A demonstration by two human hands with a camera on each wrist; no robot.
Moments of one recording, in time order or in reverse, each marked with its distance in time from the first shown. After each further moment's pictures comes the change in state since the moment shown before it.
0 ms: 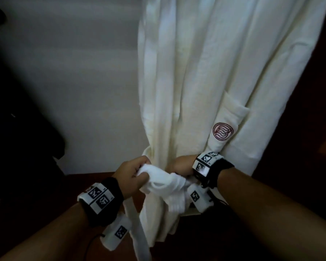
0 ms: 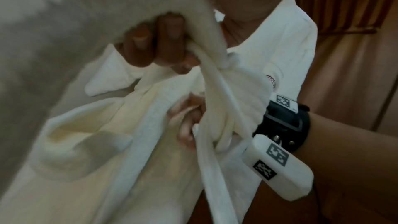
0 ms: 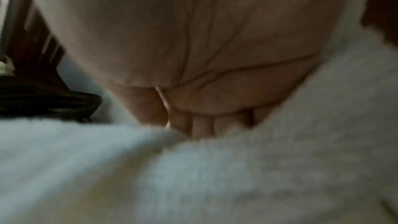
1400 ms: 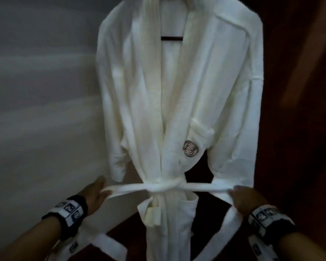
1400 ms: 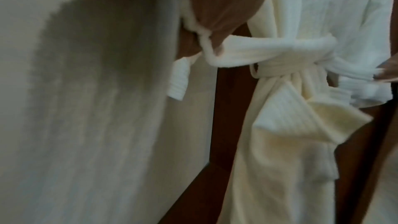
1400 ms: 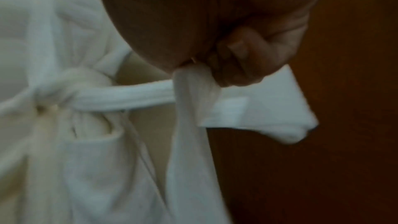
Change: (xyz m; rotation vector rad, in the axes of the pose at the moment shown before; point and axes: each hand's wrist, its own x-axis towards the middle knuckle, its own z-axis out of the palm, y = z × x) left_hand 0.190 -0.138 -0.104 0.563 -0.413 0.048; right_hand -0.097 0.049 0.094 0.217 0.636 1.112
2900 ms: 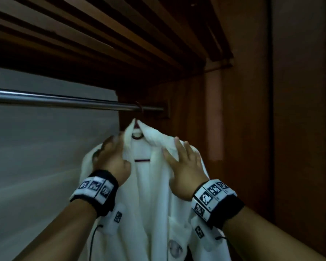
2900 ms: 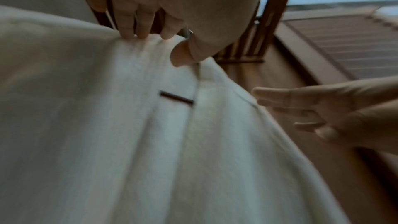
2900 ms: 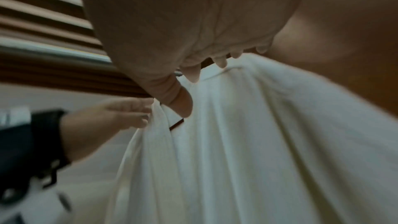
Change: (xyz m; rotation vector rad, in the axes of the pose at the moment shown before) left_hand 0.179 0.403 -0.270 -0.058 0.824 0.459; right_hand 0.075 -0.004 -0.361 -0.025 0.774 -0.063
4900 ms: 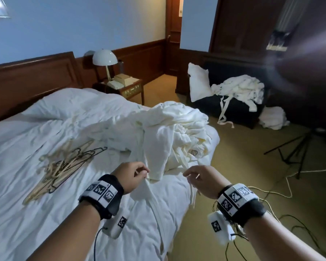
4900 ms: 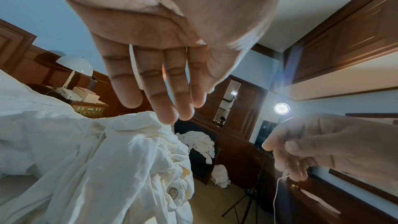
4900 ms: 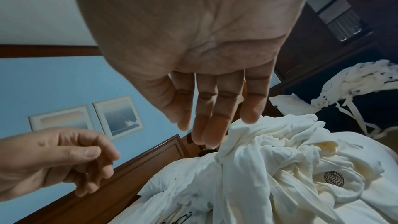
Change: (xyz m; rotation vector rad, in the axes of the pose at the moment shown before) left_hand -1.555 0.696 -0.983 0.883 0.998 -2.248; right_hand -1.556 -0.619 -0.753 0.839 -1.079 -2.815
